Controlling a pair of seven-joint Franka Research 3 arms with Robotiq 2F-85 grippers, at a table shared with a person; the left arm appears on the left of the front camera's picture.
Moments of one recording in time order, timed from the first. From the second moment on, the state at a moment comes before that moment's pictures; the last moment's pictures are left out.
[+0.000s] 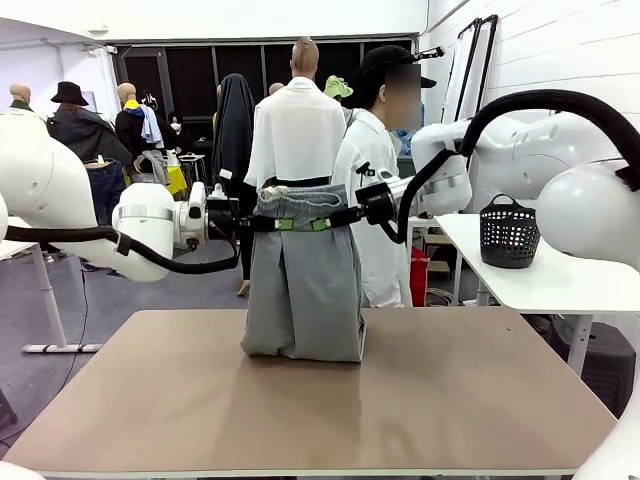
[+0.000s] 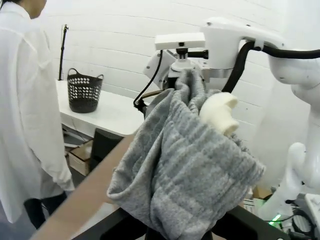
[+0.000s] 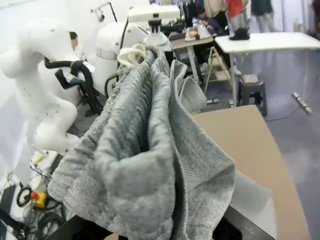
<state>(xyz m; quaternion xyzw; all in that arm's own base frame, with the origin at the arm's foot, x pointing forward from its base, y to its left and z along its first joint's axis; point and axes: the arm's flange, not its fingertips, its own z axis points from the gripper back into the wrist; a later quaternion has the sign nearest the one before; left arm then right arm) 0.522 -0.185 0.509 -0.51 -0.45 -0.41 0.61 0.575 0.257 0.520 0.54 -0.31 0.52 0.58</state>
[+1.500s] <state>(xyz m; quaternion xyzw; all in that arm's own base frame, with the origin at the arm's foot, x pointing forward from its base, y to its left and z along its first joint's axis) 0.454 -0.186 0.435 -0.58 -0.35 -0.36 0.64 0.503 0.248 0.435 0.61 -0.26 0.43 0.61</state>
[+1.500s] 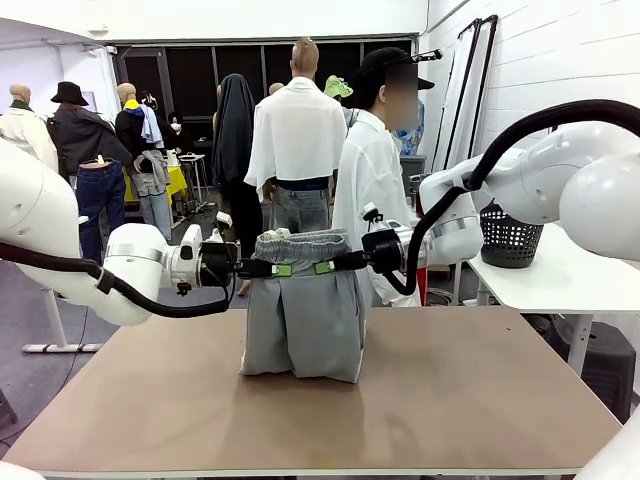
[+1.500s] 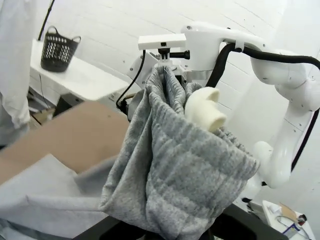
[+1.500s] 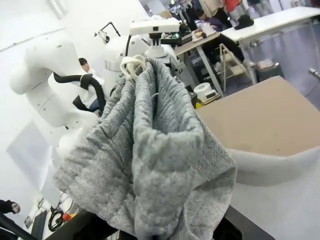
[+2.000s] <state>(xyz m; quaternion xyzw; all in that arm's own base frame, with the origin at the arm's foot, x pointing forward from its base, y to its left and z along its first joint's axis) 0.433 -0.180 0.385 -0.62 -0.30 -0.31 0.66 0.470 0.247 0.379 0.65 -0.23 0.37 0.62</state>
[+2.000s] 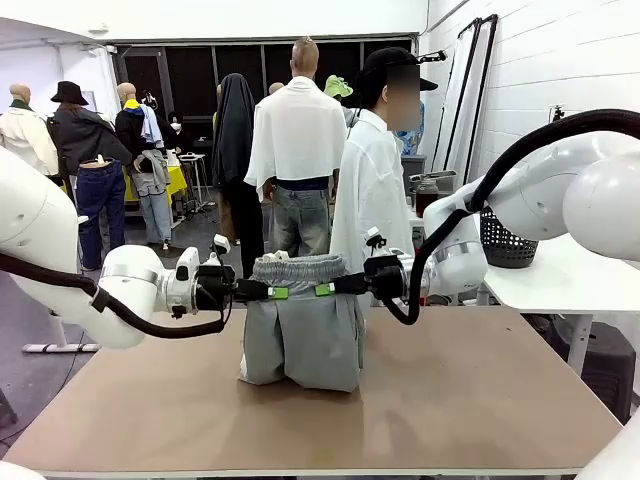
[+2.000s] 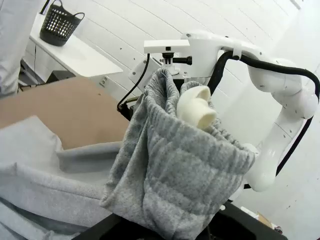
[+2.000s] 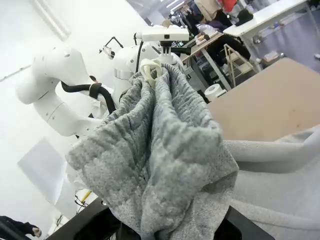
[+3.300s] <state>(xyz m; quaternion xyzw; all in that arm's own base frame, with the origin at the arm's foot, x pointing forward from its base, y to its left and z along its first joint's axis) 0.506 -0.192 0.345 -0.61 -0.24 -0.27 0.71 0.519 0.242 0.325 0.65 -0.23 0.30 0.66</state>
